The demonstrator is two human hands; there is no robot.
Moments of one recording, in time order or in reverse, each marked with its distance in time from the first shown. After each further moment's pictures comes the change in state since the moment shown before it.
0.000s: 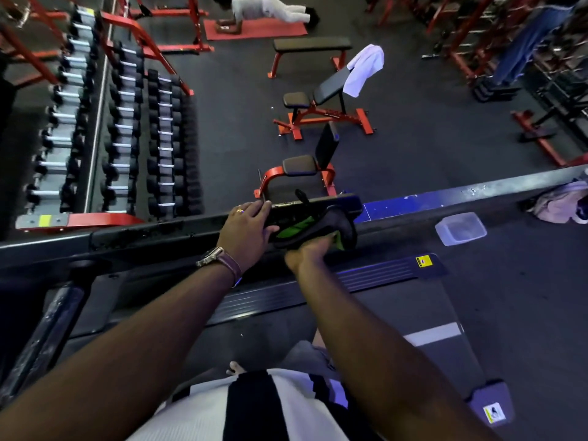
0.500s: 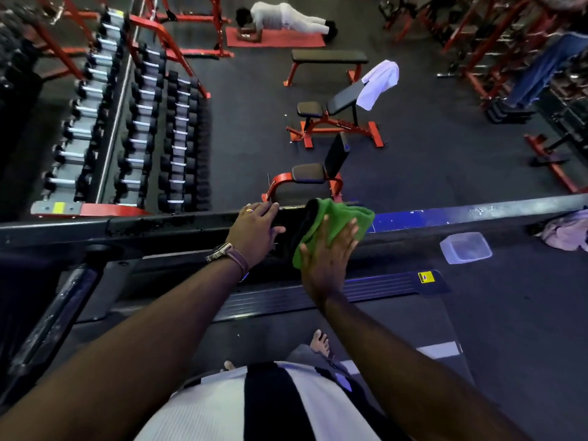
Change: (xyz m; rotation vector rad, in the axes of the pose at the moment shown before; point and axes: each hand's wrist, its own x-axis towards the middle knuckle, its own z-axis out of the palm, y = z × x) left_hand -0.003 0.007 -0.009 -0.045 -0.032 -0.064; right_hand 0.030 -0.015 -0.080 -1.937 -0.150 -1.206
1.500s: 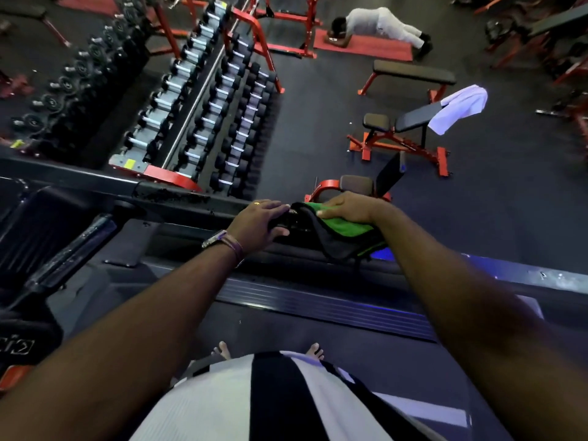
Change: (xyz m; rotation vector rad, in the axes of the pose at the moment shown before) left_hand 0.002 0.004 -0.006 -0.125 -0.067 -0.177; right_hand 0.203 -0.016 -0.082 -0.103 -1.010 -0.449
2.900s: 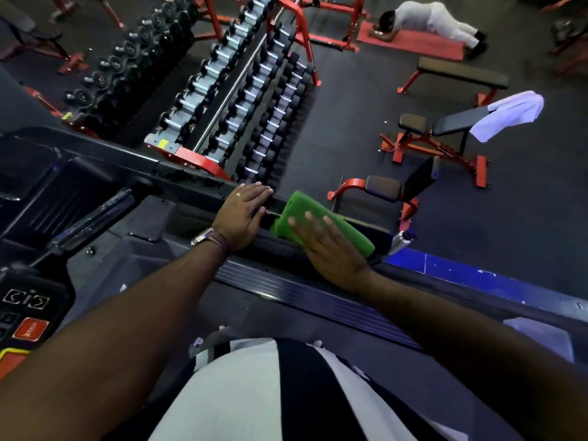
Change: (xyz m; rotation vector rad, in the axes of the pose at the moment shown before) left_hand -0.030 -0.030 0.002 0.059 0.308 -0.054; right_hand -0.018 0.009 0.135 -1.008 0.948 -0.738
